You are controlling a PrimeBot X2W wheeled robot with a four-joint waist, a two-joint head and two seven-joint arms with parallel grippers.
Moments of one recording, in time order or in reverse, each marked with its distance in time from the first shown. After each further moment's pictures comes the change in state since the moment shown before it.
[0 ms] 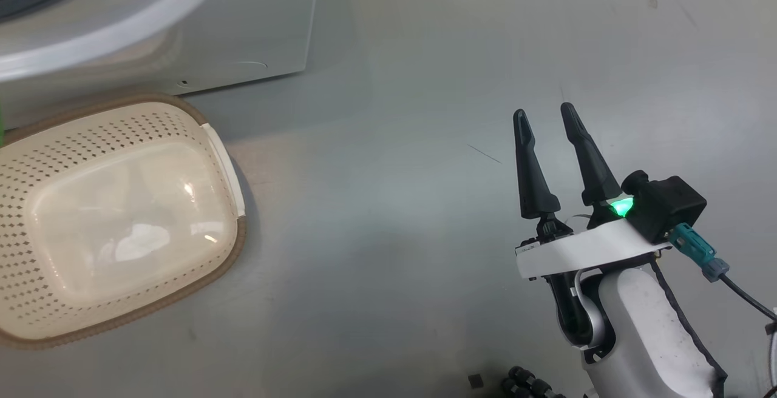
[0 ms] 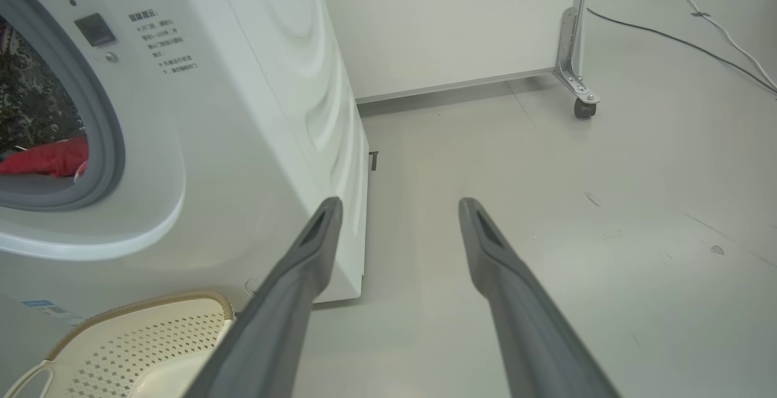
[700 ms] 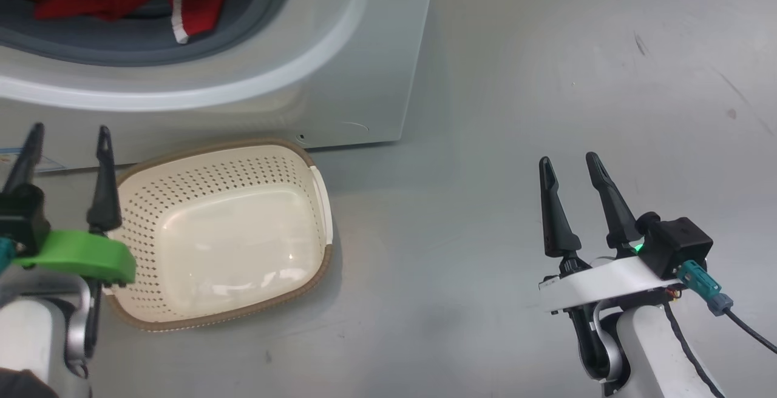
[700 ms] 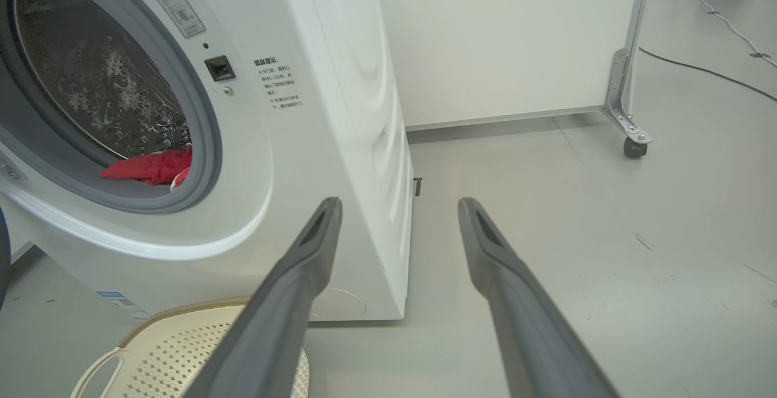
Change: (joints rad) left arm 0.418 -0.180 0.006 -0.175 -0.109 0.002 -0.223; right arm 0.121 0.000 -0.086 0.037 -0.082 0.018 0.002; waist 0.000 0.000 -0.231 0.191
